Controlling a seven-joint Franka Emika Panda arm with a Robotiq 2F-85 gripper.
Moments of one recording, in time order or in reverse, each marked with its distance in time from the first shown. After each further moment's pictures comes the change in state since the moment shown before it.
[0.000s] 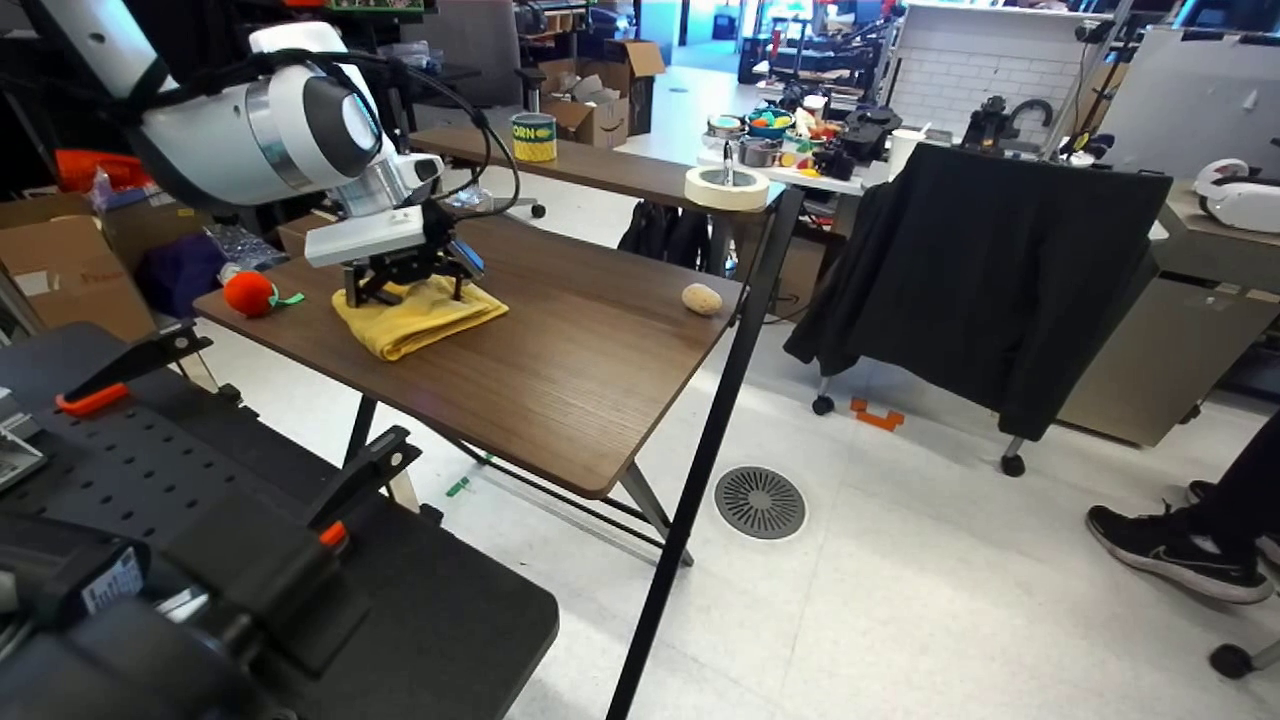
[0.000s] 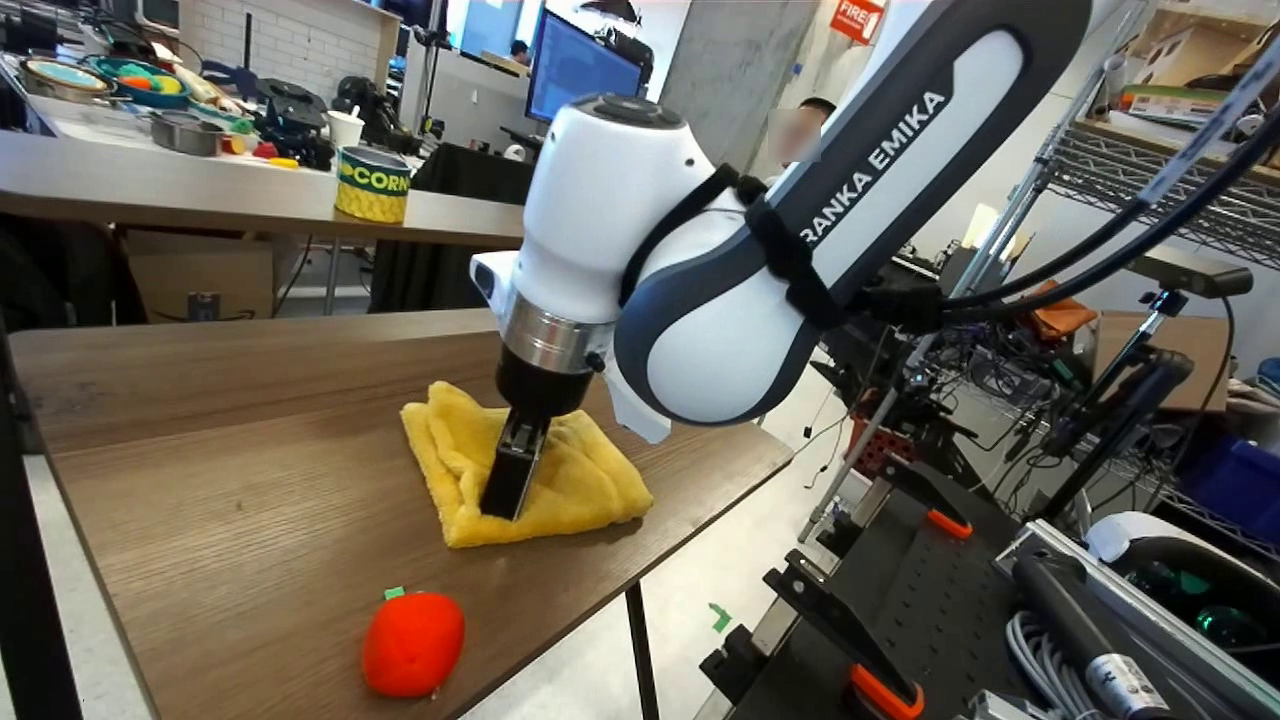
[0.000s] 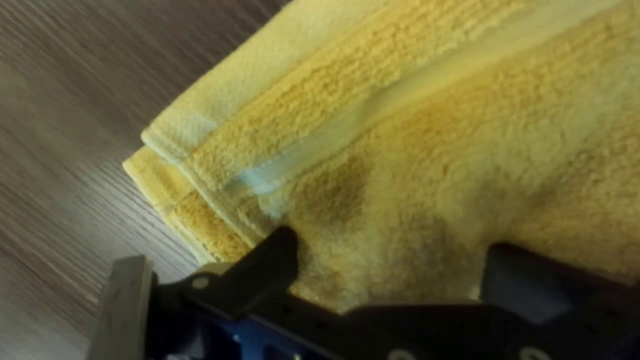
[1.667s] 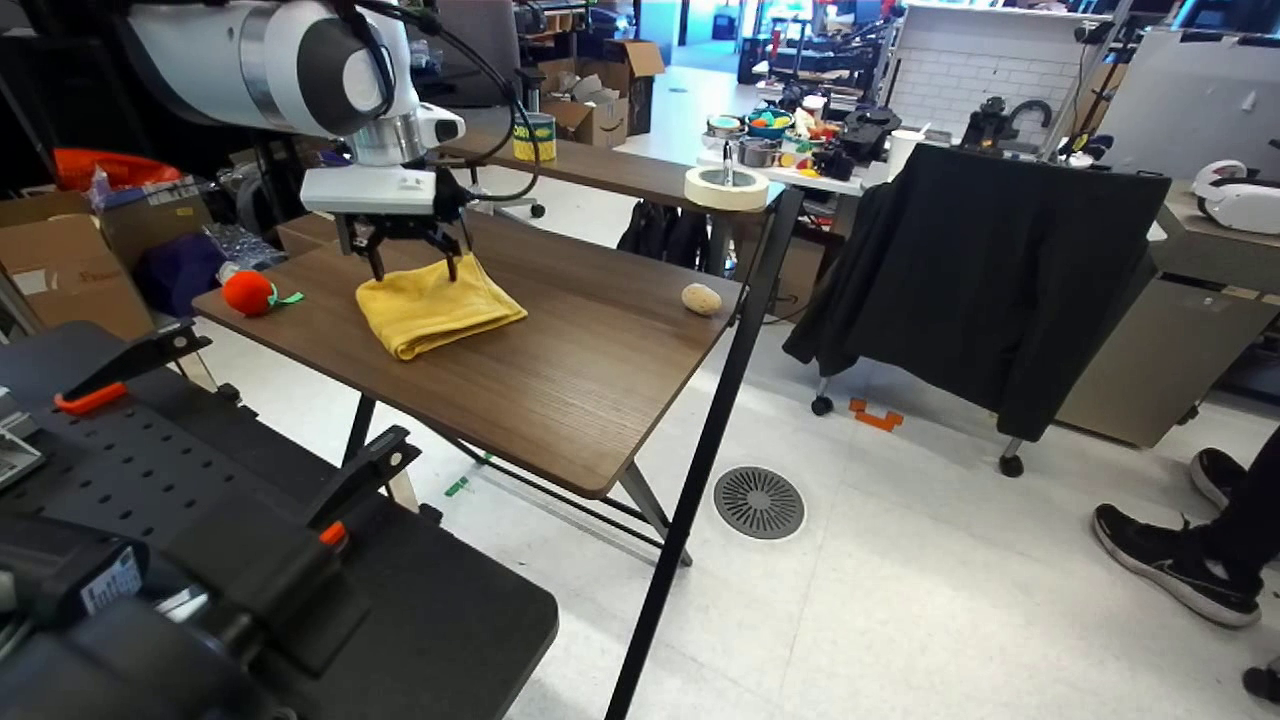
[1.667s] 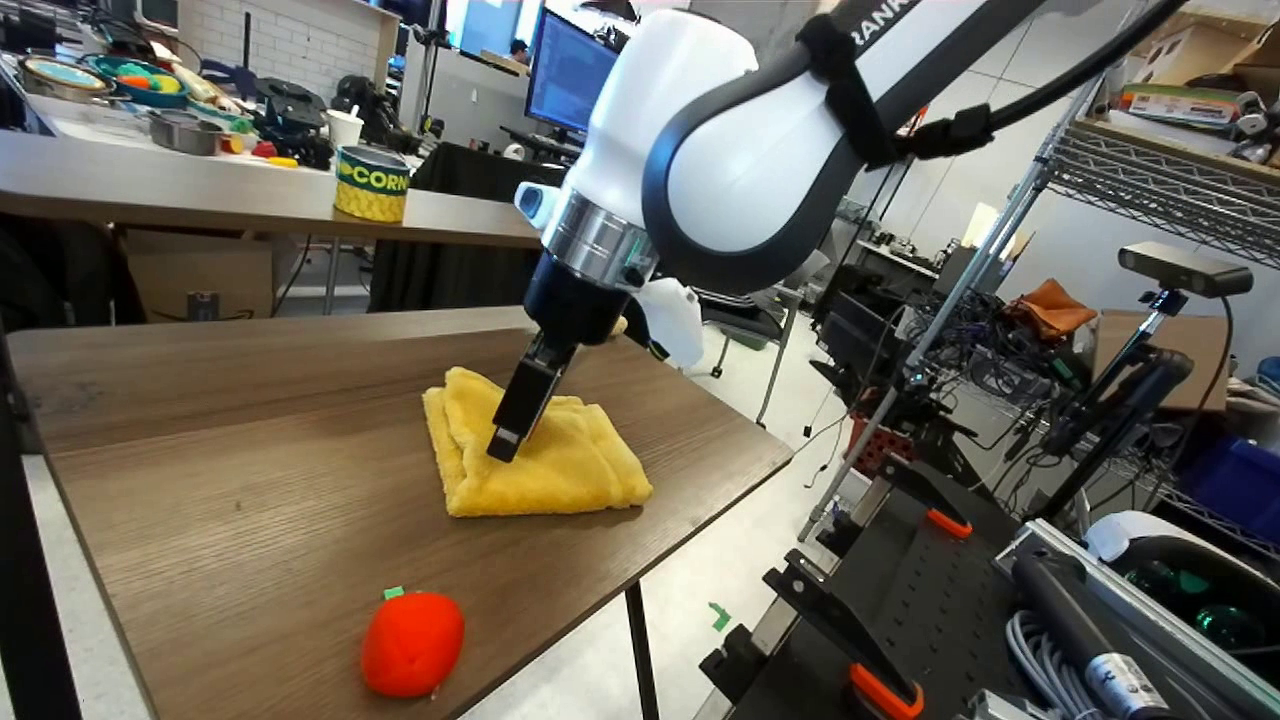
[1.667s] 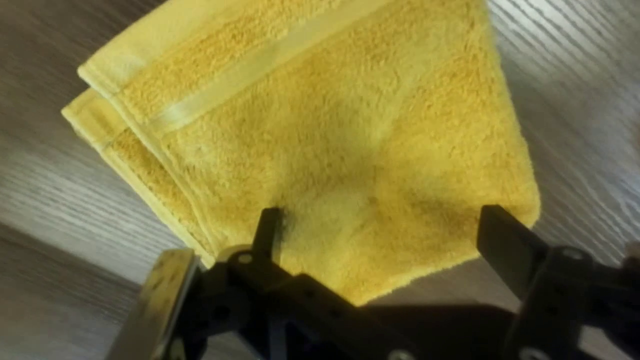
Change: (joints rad) arm -0.330 -0.128 0.302 -0.083 0.164 -0.042 -0.216
